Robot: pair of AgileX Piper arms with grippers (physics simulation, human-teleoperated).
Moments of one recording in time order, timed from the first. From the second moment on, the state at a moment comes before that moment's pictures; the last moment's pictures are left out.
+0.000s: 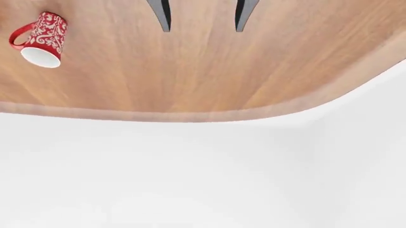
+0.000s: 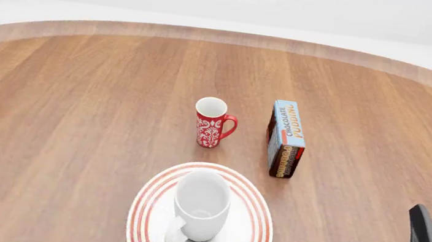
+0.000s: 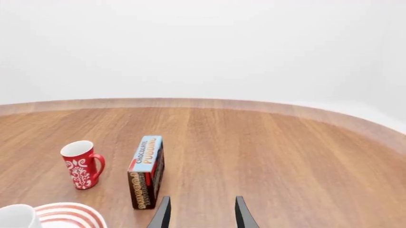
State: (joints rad) left arm 0.17 0.17 -0.01 -0.19 0.00; right arm -0.01 0.00 0.00 -0.02 0.00
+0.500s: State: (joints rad) left arm 0.20 0.04 0.00 -0.12 -0.02; right arm 0.00 0.00 -0.04 0.00 -0.06
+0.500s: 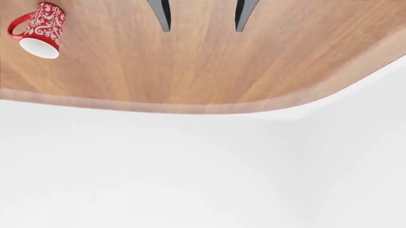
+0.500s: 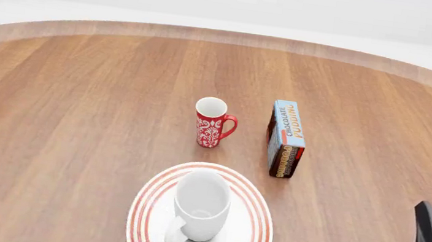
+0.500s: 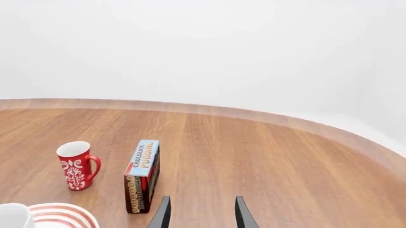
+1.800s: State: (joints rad) left arm 0.21 0.01 0.00 -0.10 -0.04; right arm 0.29 0.53 -0.33 -0.25 -0.22
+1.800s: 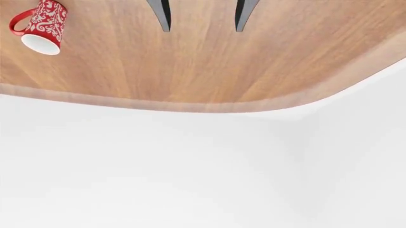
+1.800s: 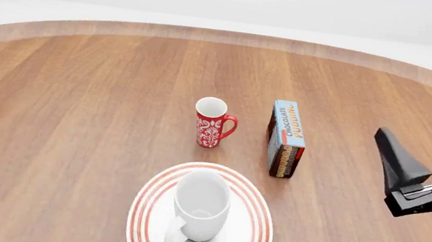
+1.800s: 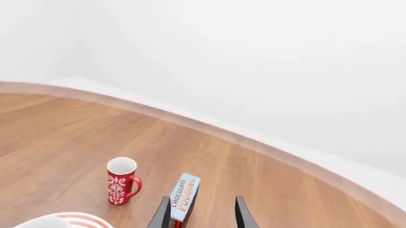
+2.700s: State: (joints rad) left arm 0.21 0.02 0.00 -0.10 -0.03; right arm 0.33 0.88 -0.56 -0.26 -0.20
